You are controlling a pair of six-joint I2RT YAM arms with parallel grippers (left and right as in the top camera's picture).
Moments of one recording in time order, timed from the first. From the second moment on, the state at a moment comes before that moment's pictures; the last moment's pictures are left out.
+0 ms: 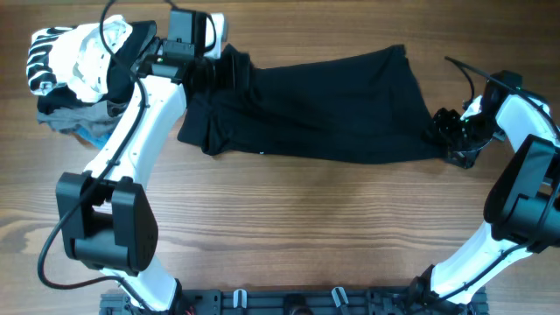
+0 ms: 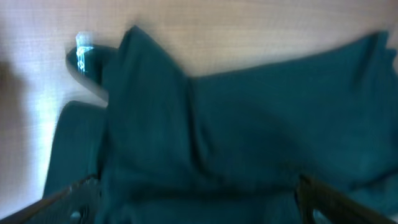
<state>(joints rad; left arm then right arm) -0.20 1.84 1.51 -0.69 0.20 -0.18 -0.38 1.99 1.30 -0.90 -0.28 0.30</state>
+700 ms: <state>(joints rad) -0.02 1.80 1.05 -0.85 0.23 -0.26 -0.37 1.97 1.23 -0.95 -0.48 0.15</state>
